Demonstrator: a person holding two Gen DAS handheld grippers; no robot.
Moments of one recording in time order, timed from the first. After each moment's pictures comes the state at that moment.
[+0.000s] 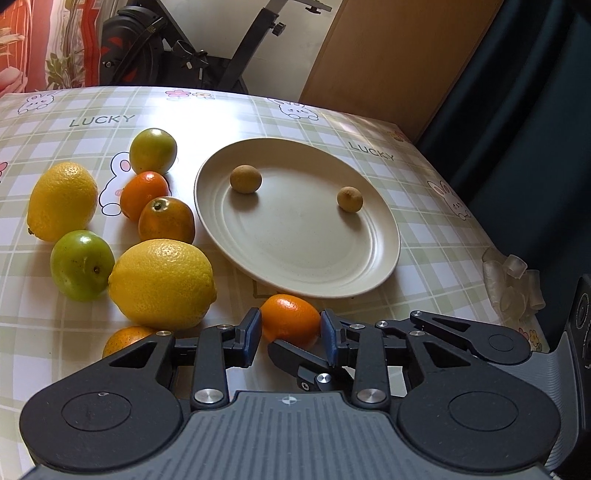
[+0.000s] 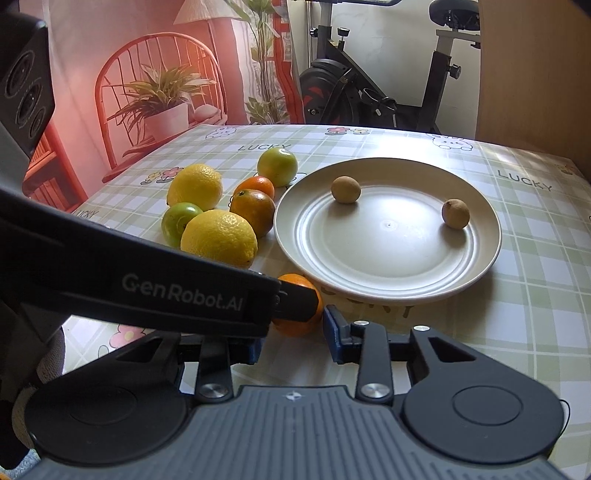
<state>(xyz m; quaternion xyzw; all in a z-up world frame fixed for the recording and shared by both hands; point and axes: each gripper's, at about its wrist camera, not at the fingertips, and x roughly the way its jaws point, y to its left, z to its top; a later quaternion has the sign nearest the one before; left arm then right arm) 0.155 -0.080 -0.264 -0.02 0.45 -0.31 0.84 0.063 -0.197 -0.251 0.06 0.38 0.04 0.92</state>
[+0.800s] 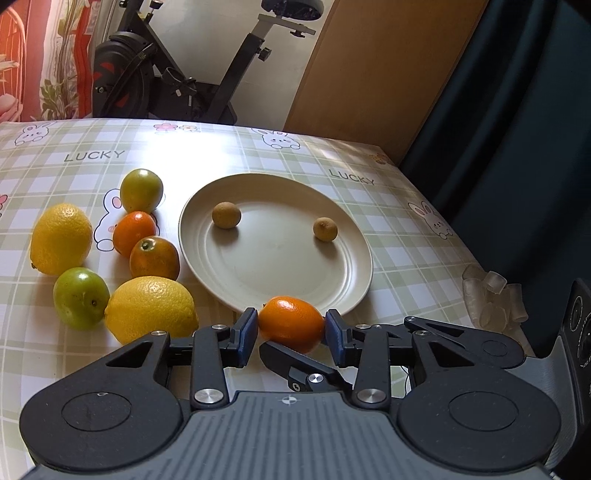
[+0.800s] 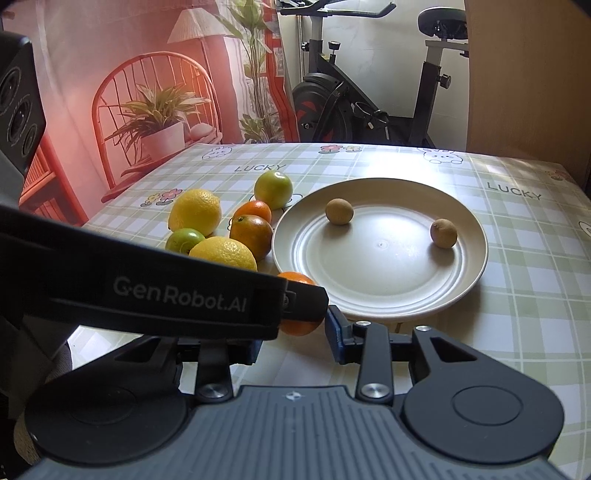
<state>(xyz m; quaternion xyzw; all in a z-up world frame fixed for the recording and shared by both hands) 0.143 -0.087 -0.234 -0.01 0.41 -0.32 0.85 0.056 -0.200 -0.233 0.07 0.35 0.03 0.93</state>
